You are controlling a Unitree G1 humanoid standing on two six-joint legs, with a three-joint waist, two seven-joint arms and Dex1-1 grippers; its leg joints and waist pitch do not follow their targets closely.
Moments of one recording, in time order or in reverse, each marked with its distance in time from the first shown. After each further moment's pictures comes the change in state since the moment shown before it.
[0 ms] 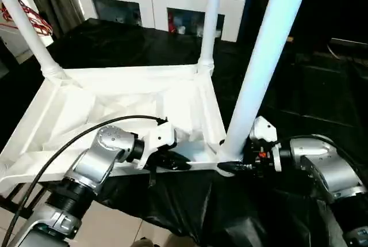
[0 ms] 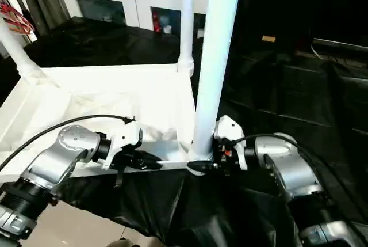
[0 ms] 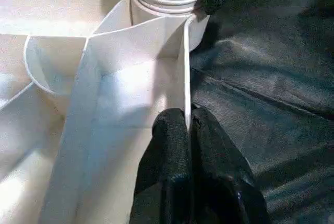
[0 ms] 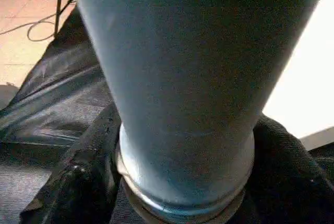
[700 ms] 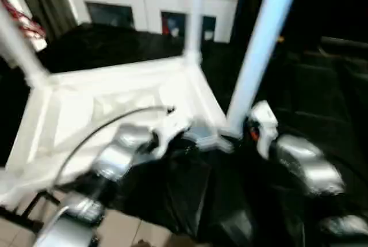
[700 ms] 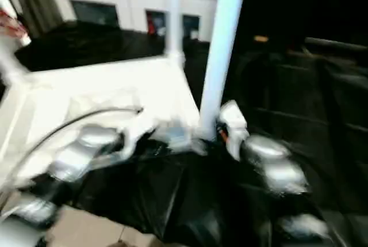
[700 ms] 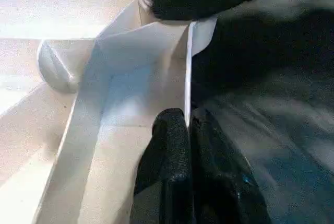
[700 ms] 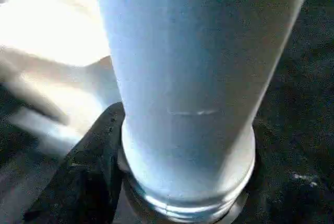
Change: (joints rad) left arm -0.155 -0.252 0.043 0.248 0.112 0.077 0.480; right arm -0.146 0.316 -0.186 0.316 -0.098 -0.037 -0.721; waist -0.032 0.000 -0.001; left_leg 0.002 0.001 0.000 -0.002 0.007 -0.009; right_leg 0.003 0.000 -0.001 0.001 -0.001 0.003
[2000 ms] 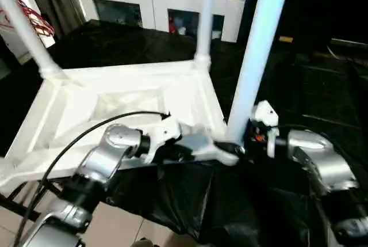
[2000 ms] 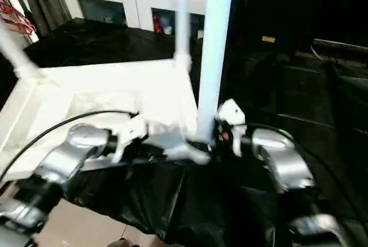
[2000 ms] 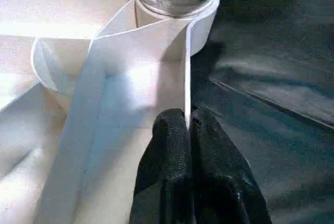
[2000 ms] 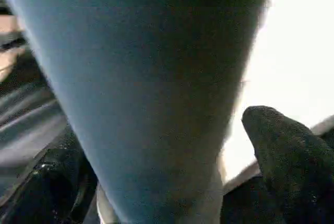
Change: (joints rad) left arm 0.135 0.211 -0.025 -0.178 -0.100 -0.119 -0.444; right arm 0.114 -0.283 0.131 -0.279 0.120 0.041 0.646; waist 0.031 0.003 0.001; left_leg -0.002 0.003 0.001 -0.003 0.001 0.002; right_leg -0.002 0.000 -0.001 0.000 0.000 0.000
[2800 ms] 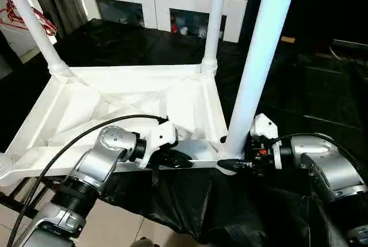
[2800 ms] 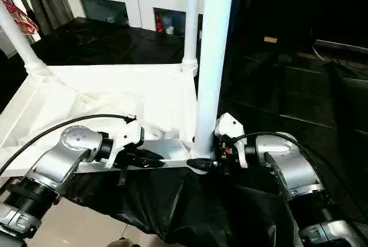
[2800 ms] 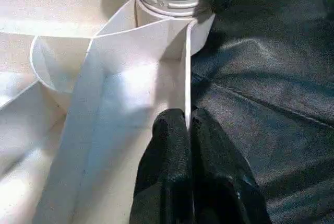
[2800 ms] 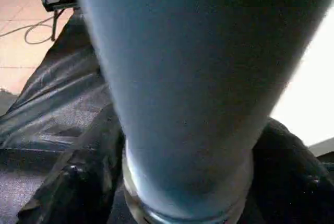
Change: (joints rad) left arm 0.012 0.011 0.000 -0.022 -0.001 0.004 -0.022; right arm 0.017 -0.037 0.048 -0.041 -0.012 0.021 0.059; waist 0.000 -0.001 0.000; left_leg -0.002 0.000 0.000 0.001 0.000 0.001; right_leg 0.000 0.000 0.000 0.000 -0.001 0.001
